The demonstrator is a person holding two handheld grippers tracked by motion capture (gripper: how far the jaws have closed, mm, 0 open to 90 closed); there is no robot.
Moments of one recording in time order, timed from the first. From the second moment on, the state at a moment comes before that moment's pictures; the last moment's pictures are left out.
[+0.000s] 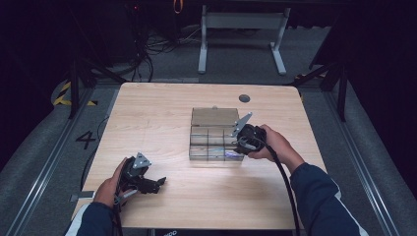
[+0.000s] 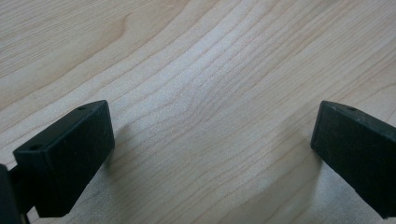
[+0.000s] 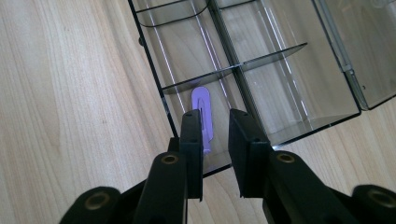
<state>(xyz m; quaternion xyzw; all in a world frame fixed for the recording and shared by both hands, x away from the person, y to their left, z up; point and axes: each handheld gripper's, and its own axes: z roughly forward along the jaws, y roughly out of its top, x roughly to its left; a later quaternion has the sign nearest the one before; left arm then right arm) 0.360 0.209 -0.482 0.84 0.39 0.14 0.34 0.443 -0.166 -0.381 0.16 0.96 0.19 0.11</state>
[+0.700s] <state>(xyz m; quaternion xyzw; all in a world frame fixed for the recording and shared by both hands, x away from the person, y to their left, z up) 0.360 0.209 -0.482 0.84 0.39 0.14 0.34 0.424 -0.184 -0.375 0.17 0.95 0.21 0.13</state>
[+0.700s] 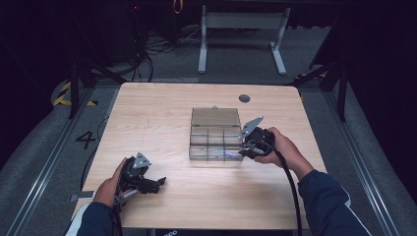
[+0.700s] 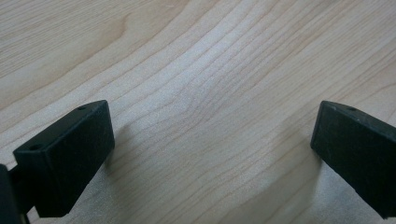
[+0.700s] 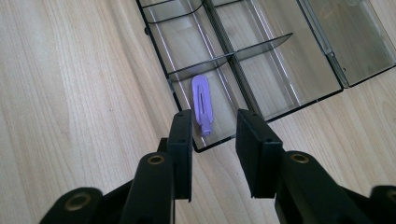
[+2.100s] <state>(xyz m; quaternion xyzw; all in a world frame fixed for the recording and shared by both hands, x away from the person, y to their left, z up) 0.360 0.209 -0.482 0.84 0.39 0.14 0.34 0.394 -0.222 -0.380 0.20 0.94 0.22 0.18</state>
